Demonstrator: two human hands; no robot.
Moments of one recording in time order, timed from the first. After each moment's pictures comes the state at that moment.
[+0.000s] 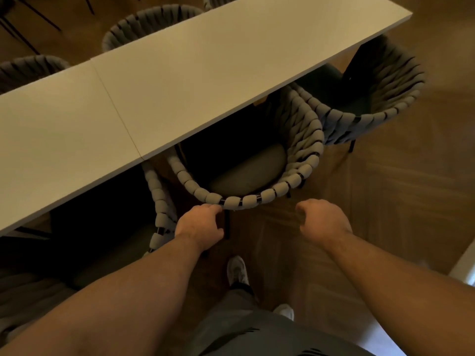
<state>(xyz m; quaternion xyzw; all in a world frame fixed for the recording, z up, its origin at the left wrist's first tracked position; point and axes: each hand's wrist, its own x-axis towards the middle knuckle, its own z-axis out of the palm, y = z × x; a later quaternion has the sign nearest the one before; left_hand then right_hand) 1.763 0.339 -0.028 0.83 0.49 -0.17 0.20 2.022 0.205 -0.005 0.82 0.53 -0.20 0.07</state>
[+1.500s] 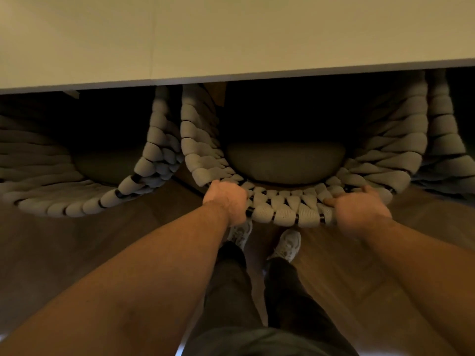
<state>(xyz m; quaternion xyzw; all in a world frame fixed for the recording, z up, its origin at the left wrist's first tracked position) 1.914 0.403 -0.134 0.70 0.55 -0.39 0.24 2.202 0.413 -0.157 0.50 0.74 -0.18 0.40</state>
